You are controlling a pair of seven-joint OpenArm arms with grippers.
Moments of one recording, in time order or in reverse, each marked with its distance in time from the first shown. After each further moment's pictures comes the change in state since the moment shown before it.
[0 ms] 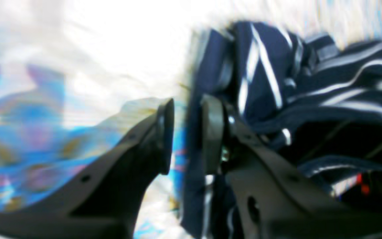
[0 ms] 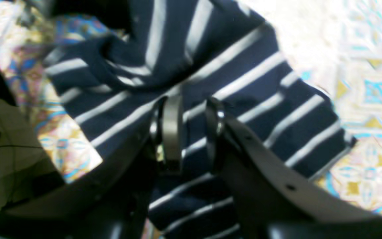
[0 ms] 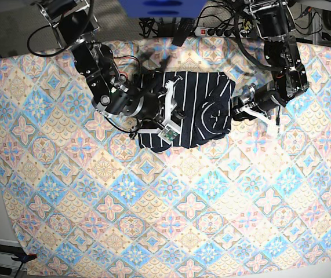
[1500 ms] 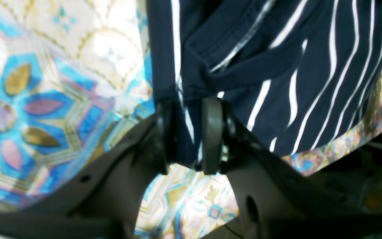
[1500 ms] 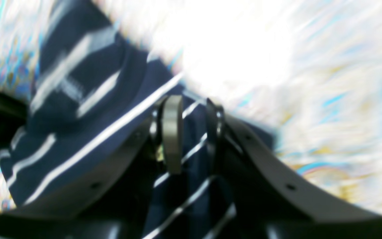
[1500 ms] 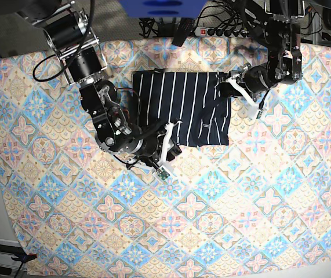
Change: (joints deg) left arm 10.4 -8.1 16.7 10.2 0.4 0.2 -3.0; right arm 14.1 -4.1 3.6 -21.2 0.2 -0.5 8.0
